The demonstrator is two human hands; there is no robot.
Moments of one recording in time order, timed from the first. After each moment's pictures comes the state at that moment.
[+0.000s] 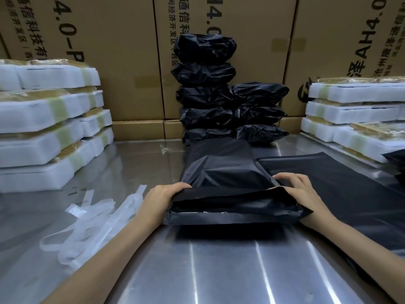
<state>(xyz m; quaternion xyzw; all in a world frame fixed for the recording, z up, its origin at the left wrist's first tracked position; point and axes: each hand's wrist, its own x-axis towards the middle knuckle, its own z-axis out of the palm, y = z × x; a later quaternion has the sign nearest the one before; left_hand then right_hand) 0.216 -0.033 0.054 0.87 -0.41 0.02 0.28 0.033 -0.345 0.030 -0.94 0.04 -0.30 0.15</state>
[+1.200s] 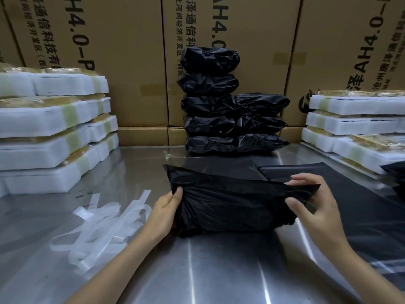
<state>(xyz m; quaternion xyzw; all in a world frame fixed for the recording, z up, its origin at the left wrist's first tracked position) 0.179 -0.020 0.044 0.70 -0.28 -0.08 0.65 -0.010 -0.264 0.072 -0.77 0.00 -0.48 0.42</state>
